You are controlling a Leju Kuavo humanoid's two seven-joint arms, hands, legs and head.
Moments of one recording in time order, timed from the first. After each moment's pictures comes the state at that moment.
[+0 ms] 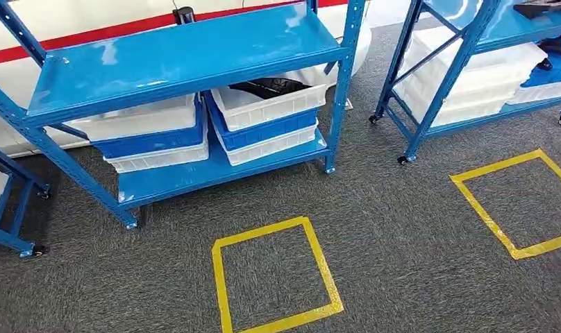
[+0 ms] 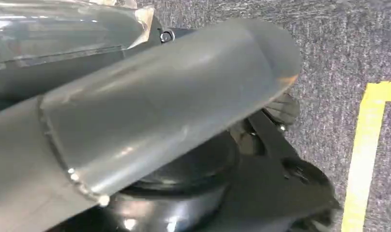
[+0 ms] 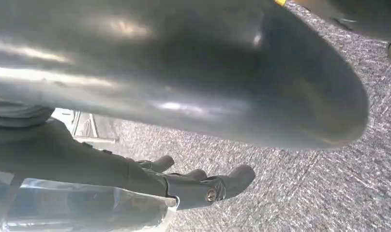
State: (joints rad) left arm -0.02 -0.15 -0.34 -0.15 0.83 0.38 -0.08; right arm -0.06 0.11 -0.37 -0.18 1.34 -0.03 0.25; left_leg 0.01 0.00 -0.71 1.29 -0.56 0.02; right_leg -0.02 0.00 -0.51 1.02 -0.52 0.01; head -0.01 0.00
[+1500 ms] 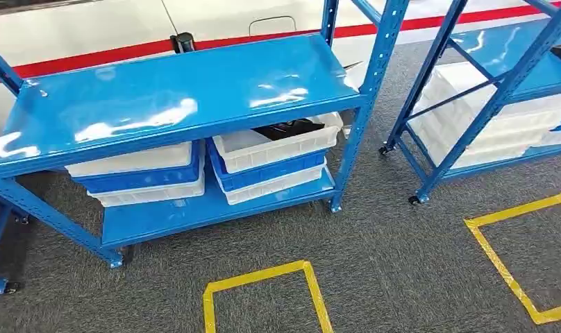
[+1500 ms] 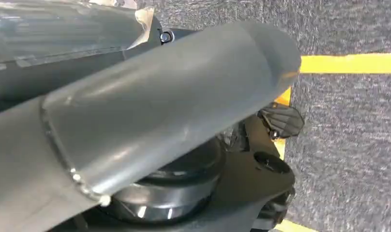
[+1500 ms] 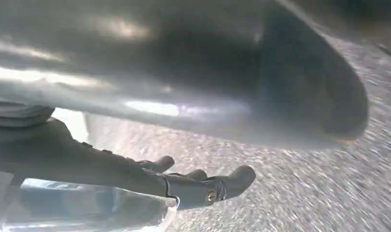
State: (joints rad) left arm -0.03 -0.15 -0.36 -0.16 0.84 0.41 -0.06; right arm -0.06 0.11 -0.37 -0.17 1.37 -0.06 0.24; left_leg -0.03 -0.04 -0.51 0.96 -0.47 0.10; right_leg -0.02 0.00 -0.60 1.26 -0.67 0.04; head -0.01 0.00
